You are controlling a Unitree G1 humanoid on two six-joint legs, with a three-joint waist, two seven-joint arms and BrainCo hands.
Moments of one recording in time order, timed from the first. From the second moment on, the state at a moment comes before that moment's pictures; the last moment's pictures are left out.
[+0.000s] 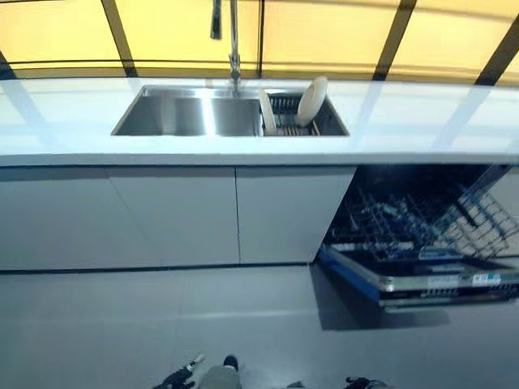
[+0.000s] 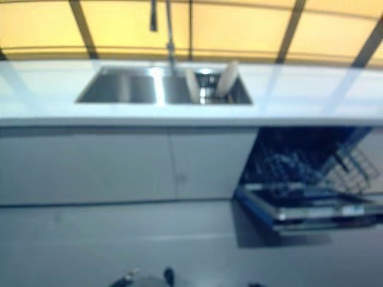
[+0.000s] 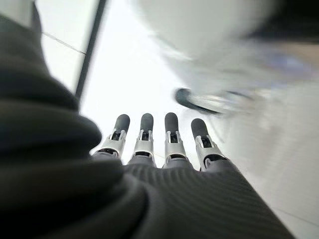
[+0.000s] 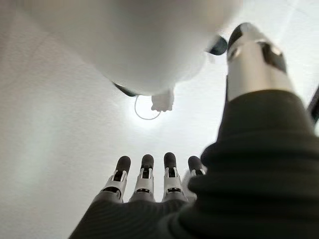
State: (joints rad) left arm -0.04 0.24 -0.13 1.28 -0.49 -0.01 -0.13; right arm -0.10 -0.13 0.33 1.36 -0.07 0.11 0.02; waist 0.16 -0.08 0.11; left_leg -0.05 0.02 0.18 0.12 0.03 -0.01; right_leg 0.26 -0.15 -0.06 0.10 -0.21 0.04
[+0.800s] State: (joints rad) left arm -0.06 0.20 -0.21 1.31 -0.44 0.03 -0.13; right arm -0.11 -0.18 0.28 1.31 0.02 0.11 -0.10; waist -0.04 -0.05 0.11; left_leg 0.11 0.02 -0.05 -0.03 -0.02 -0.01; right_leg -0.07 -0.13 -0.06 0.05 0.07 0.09
